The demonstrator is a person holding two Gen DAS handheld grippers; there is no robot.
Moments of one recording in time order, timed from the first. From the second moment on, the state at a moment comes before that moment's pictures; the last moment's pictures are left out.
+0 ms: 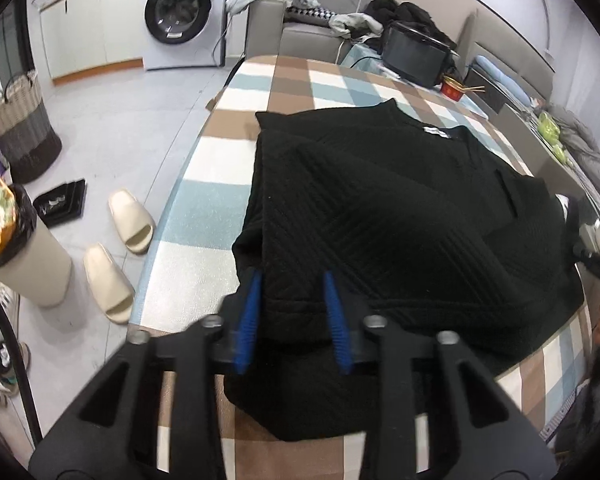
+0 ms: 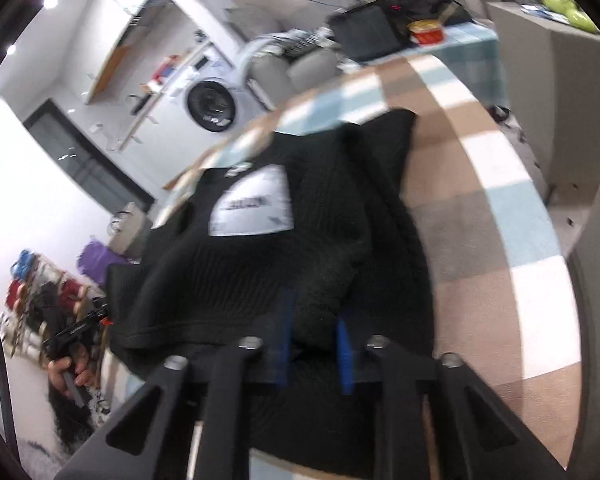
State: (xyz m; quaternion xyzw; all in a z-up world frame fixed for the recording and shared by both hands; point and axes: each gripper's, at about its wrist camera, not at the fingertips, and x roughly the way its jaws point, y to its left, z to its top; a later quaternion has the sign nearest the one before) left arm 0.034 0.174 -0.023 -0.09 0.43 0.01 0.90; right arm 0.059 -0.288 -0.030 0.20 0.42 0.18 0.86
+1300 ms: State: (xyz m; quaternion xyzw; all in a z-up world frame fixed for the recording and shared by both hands) left arm 0.165 0.237 0.039 -0.19 0.35 0.04 0.92; right arm 0.210 -0.314 0.018 0.33 0.35 0.05 0.88
